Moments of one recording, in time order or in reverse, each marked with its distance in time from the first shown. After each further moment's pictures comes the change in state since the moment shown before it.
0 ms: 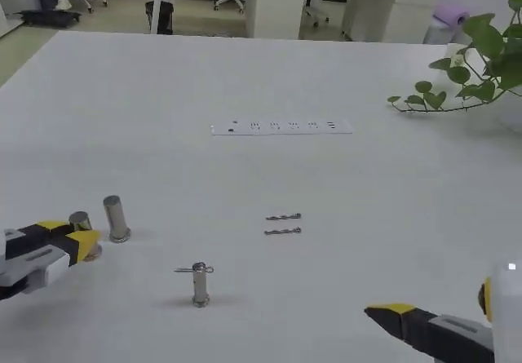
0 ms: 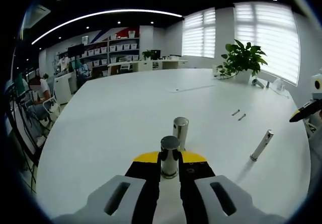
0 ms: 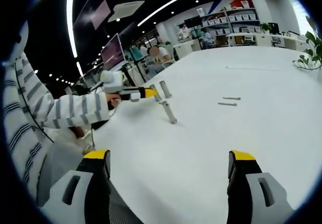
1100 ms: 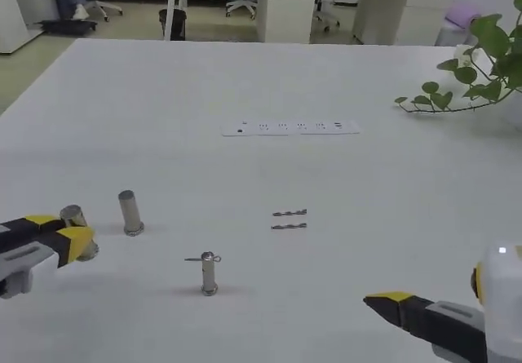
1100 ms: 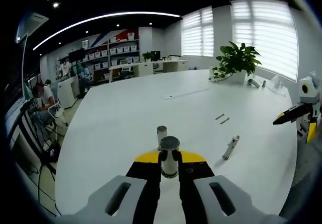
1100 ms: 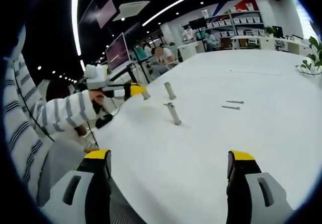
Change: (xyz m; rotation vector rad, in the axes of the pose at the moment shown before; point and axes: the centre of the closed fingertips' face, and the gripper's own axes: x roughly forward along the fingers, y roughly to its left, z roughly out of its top) left arm -0.073 -0.039 0.026 0.029 0.001 0.029; right arm -0.006 0.009 0.004 -0.031 -0.015 0.025
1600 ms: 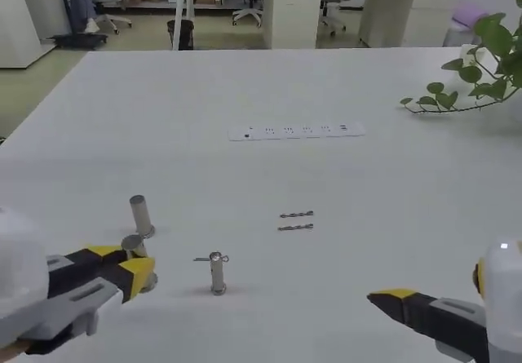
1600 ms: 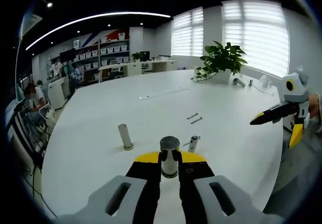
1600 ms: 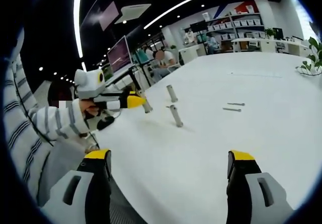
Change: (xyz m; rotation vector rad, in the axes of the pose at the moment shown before) left arm -0.004 -0.078 -0.008 0.017 0.010 -0.108; right arm -0.002 0.002 0.001 -0.002 -0.028 0.004
